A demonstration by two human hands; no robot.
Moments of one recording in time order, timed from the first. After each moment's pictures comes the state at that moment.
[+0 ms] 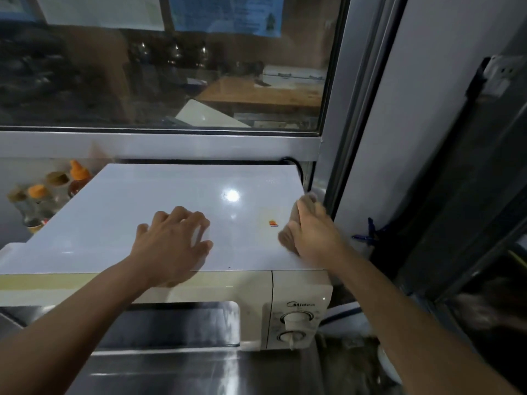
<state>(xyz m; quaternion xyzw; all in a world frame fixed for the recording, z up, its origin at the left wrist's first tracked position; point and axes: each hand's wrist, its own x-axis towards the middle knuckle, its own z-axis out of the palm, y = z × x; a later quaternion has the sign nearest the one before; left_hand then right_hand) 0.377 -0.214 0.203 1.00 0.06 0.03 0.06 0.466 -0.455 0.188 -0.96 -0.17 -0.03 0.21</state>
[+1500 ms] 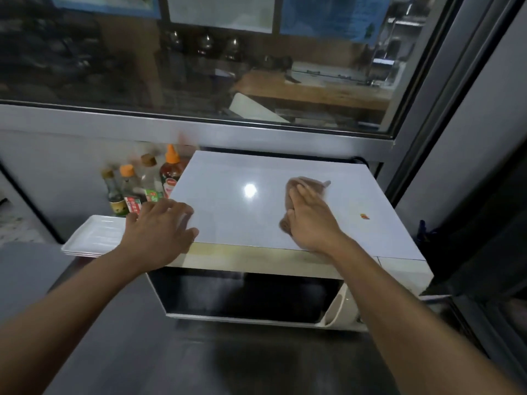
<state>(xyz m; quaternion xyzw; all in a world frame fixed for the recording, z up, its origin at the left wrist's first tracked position) 0.295 -0.045 0.206 0.98 0.15 0.07 0.09 0.418 -0.288 0.200 -0.96 -0.26 -0.03 0.09</state>
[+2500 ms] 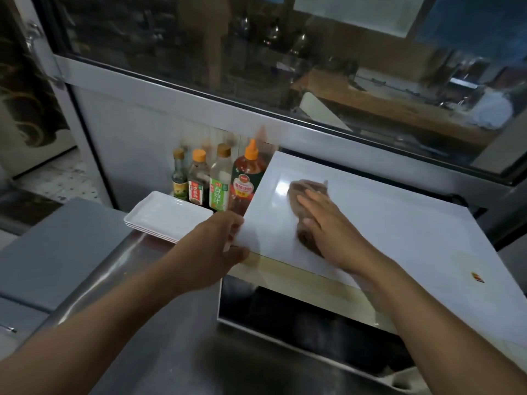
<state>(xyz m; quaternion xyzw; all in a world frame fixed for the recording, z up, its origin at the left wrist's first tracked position) 0.265 0.009 0.192 0.92 0.12 0.08 0.36 0.425 -0.175 0.198 -0.89 -0.41 0.02 0.17</state>
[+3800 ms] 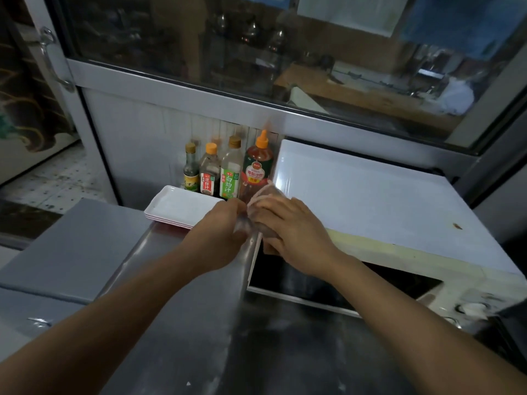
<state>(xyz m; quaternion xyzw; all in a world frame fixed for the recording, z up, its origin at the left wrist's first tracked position) 0.212 0.037 0.186 0.92 0.09 0.09 0.36 0.304 -0.124 0.187 -0.85 -0.52 -0.09 0.04</state>
